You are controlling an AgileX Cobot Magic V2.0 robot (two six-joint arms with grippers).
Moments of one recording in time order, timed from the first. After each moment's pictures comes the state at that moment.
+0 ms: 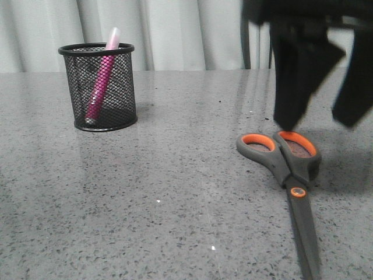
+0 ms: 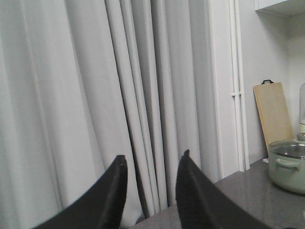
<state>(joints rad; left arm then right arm) -0.29 0.65 -0.87 -1.59 0.38 1.62 0.62 1.36 -1.07 0.06 1.05 0.32</state>
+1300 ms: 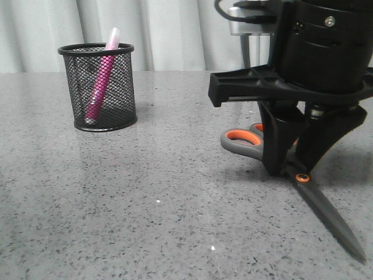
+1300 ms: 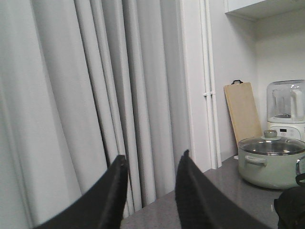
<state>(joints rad) -0.46 0.65 -0.87 -1.56 0.30 1.62 0.66 1.52 -1.07 -0.07 0.94 0.51</state>
